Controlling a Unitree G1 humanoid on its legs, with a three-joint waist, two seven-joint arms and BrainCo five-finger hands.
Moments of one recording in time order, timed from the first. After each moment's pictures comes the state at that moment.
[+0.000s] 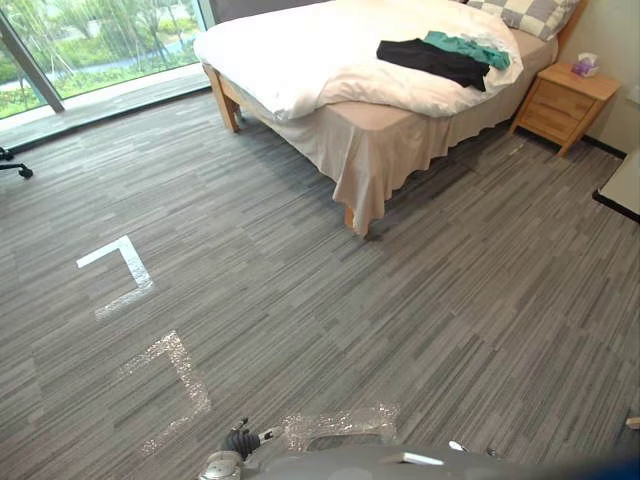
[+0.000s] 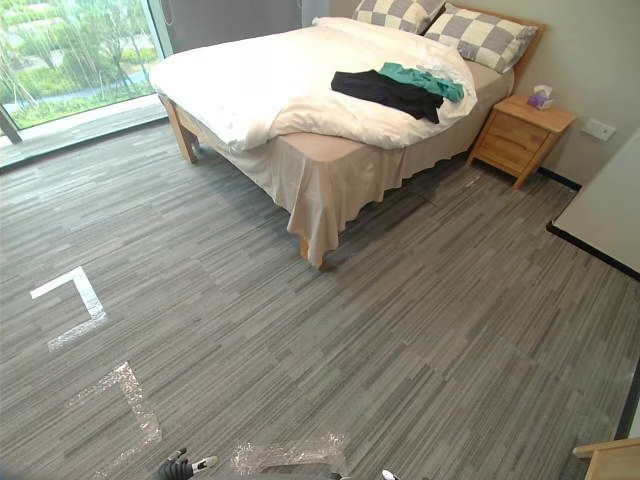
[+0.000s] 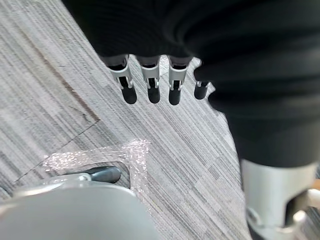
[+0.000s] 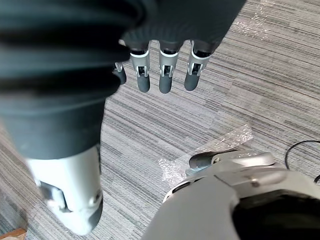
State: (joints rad) left arm 0.11 0.16 -0.02 1.11 -0.05 -0.06 0.05; right arm 0.15 -0.08 -0.19 1.13 0.17 -0.03 -0.10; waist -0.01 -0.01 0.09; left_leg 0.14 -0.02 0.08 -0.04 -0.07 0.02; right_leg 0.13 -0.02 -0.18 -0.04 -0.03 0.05
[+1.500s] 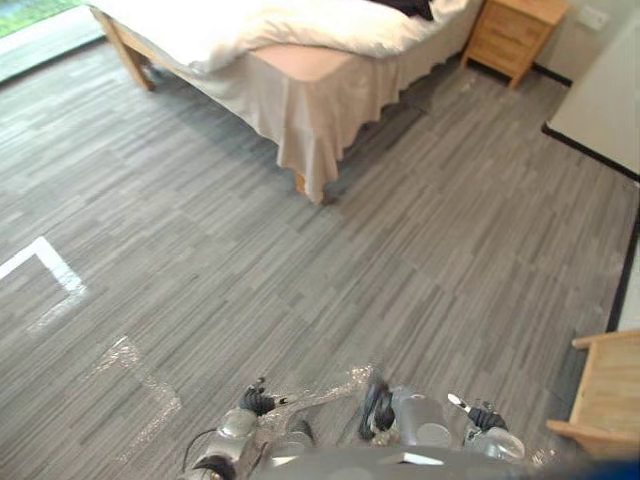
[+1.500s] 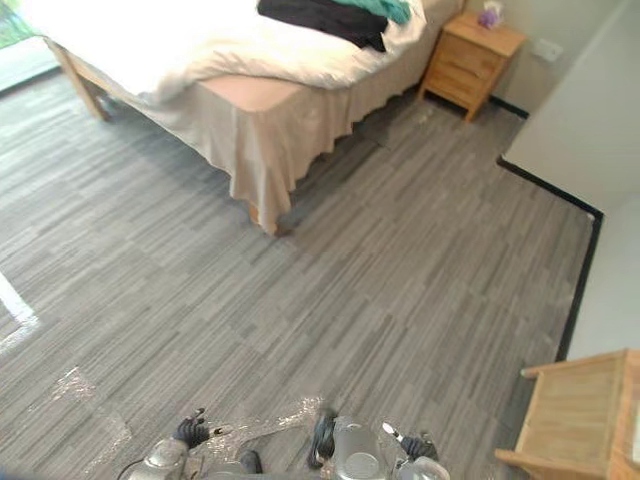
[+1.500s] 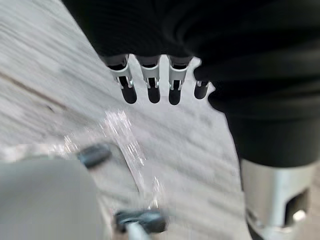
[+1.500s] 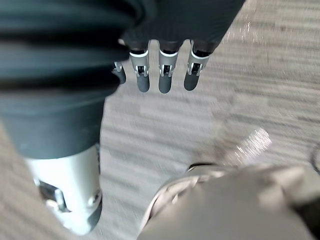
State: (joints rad) left arm -0.07 0.13 -0.11 1.13 -0.01 -0.07 0.07; right arm 0.00 -0.08 -0.26 1.07 0.20 -0.04 -0.13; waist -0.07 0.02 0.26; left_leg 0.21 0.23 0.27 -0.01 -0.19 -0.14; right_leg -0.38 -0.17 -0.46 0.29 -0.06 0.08
